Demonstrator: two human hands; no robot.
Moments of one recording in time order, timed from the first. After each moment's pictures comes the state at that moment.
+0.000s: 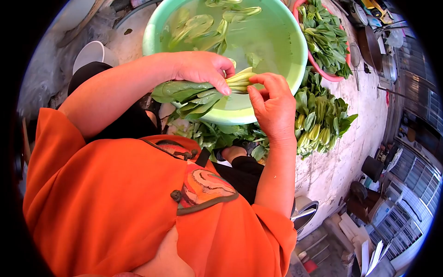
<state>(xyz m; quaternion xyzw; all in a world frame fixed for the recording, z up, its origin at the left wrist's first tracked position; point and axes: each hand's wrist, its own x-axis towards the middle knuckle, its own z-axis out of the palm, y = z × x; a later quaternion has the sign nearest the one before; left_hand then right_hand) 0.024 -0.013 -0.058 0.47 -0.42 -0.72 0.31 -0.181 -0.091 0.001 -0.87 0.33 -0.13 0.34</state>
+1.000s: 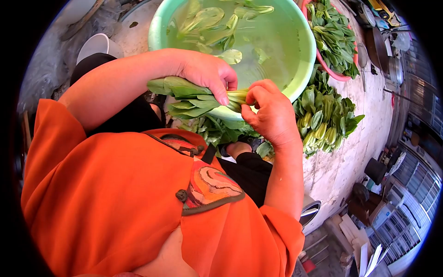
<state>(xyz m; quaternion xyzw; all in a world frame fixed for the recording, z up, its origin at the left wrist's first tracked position) 0.019 -0.004 -0.059 0.44 -0.47 -0.74 0.20 -0.190 -0.081 0.000 -0.93 0.22 0.01 0.31</state>
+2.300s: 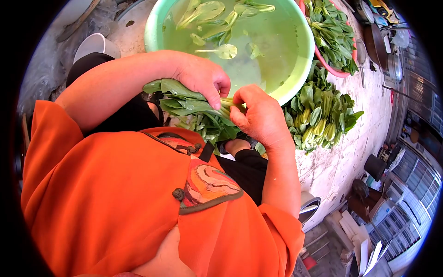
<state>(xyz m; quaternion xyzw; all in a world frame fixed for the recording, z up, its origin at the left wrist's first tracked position) 0.012 -0.002 -0.058 0.46 -0.58 -0.66 0.11 -0.191 -0.065 -0.002 -0.89 0.26 0.07 0.36</state>
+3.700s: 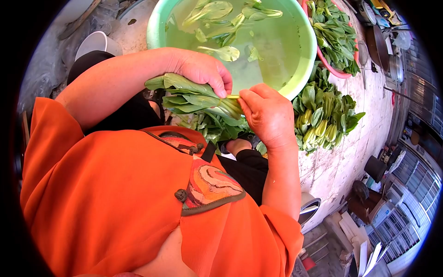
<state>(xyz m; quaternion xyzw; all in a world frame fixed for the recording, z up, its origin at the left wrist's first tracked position) 0.016 0.002 -0.064 0.43 -0.47 -0.74 0.20 -0.193 -0.068 -0.002 -0.97 0.16 -0.06 0.17</state>
